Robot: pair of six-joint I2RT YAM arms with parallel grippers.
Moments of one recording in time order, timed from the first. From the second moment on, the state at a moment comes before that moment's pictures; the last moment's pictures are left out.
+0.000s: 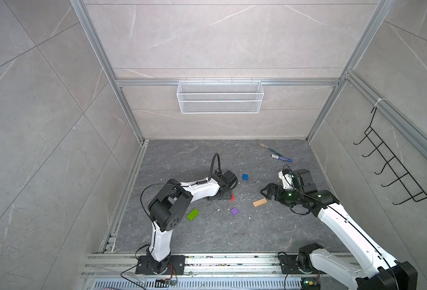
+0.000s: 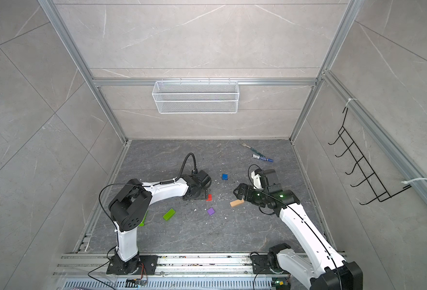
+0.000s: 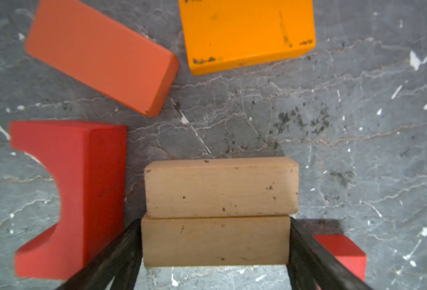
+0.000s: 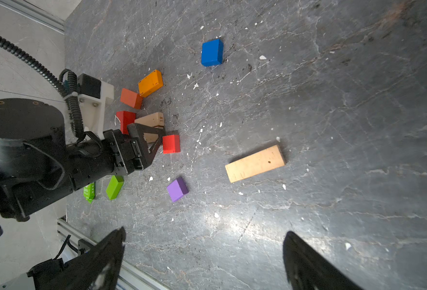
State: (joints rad) left arm -0.80 1.95 1.27 -0.61 -0.26 -0.79; right arm 0.27 1.02 0.82 -0.71 -0.35 0.53
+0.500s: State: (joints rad) left arm -0.80 1.96 1.28 -0.61 -0.26 -0.79; right arm 0.27 1.02 0.82 -0.71 -0.35 0.53
